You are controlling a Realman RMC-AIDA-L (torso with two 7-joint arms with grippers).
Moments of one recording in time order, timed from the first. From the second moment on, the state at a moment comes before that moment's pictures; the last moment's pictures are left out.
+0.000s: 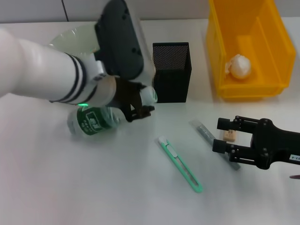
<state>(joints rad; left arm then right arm) -0.48 -2.07 1.83 1.48 2.58 1.12 -2.26 0.35 2.08 -0.70 -0.55 -1.88 -1.75 1.24</state>
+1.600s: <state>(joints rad) -0.10 -2.07 1.37 1.51 1.90 1.09 -1.88 0.38 2.08 -0.71 -0.50 -1.88 -1.74 1.22</state>
